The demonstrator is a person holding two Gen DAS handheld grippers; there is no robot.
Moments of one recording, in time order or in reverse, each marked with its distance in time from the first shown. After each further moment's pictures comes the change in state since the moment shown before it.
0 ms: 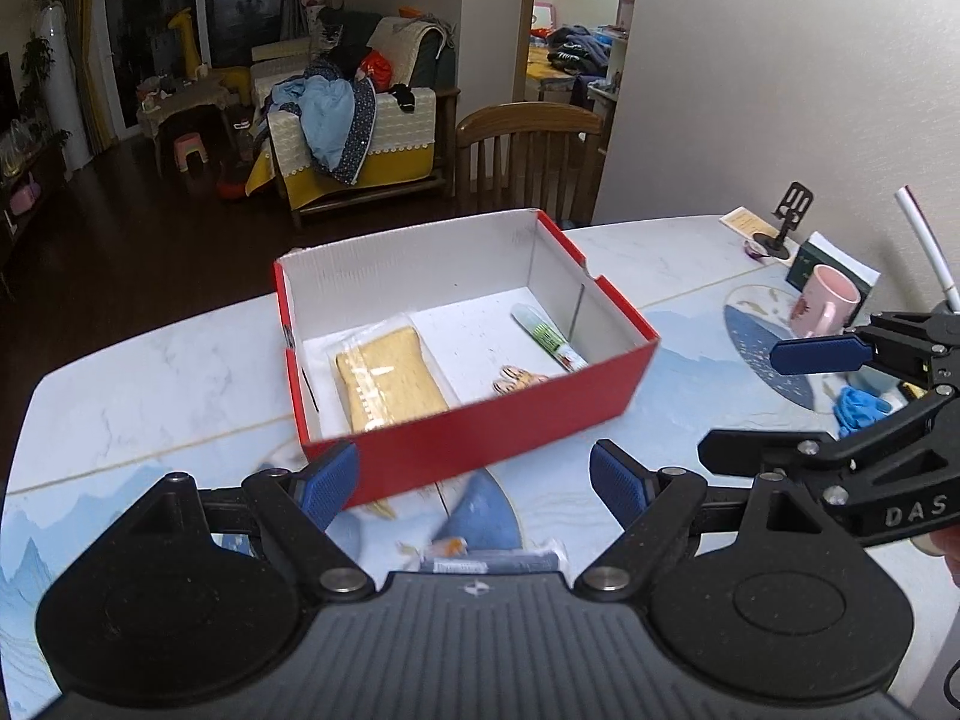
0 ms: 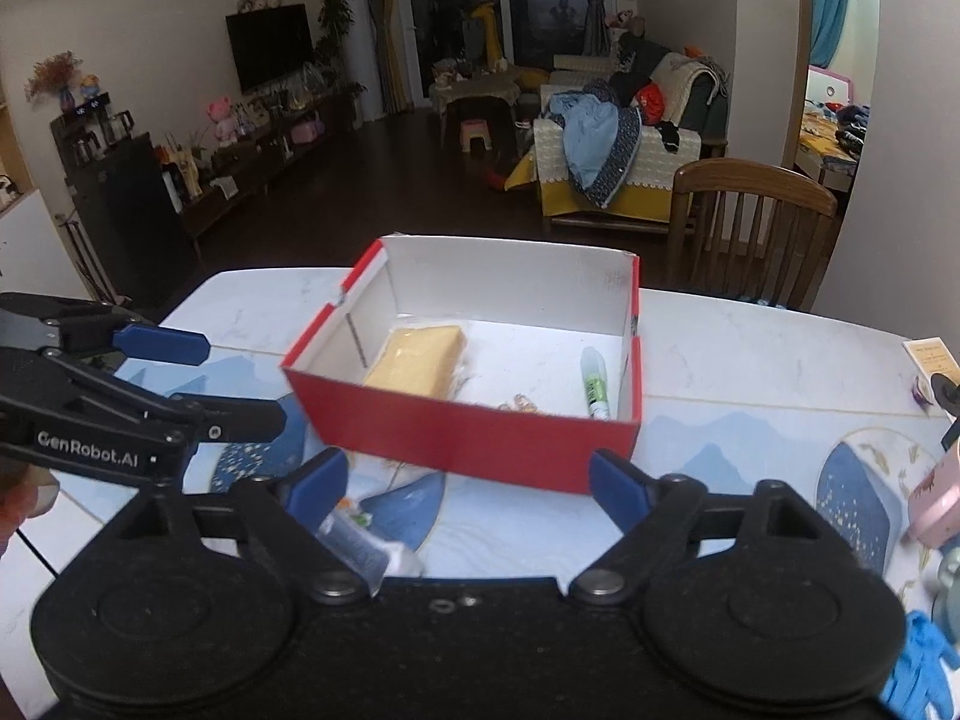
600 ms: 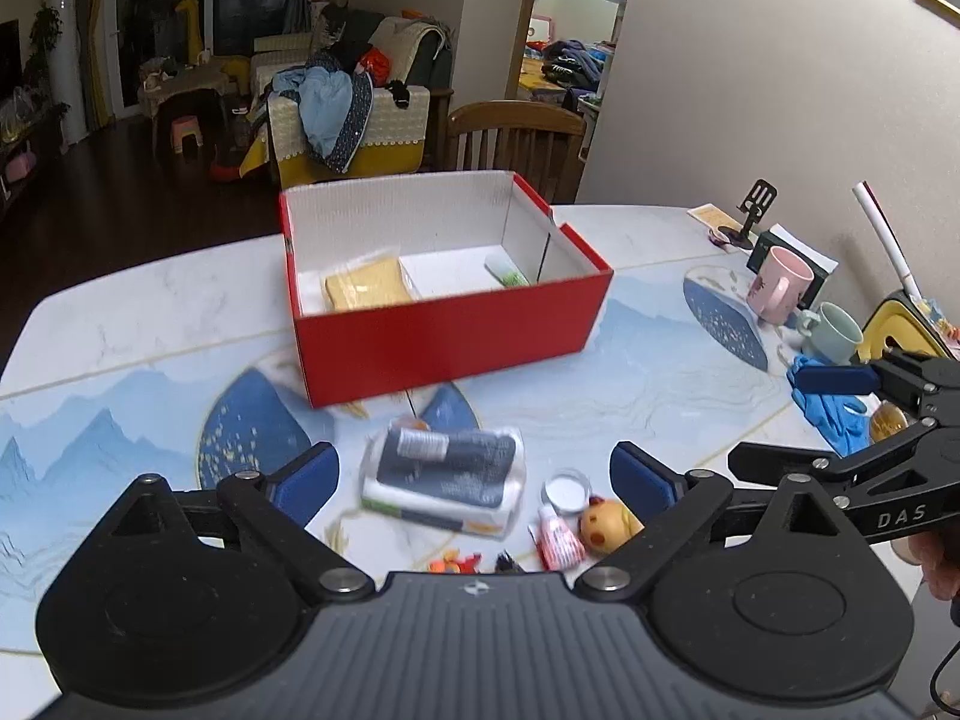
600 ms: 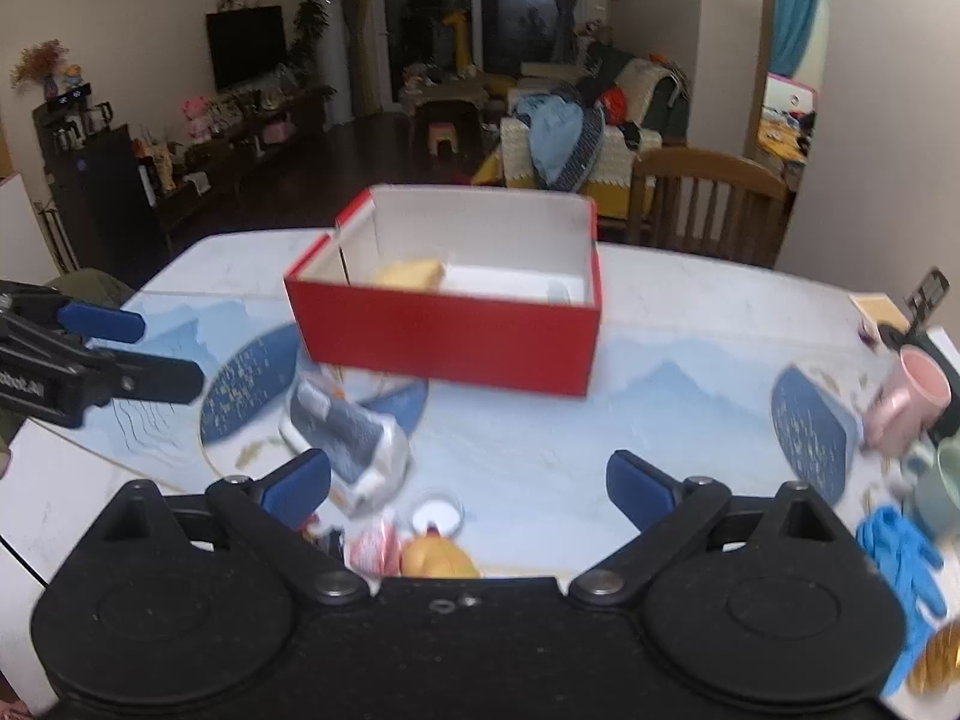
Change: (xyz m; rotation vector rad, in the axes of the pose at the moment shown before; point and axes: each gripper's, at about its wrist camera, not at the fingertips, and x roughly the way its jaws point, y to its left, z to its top) left arm -0.038 -0.005 -0.080 -0.061 -0.023 -0.054; right arm -0.029 0.016 -0.079 0.008 -0.013 -0.098
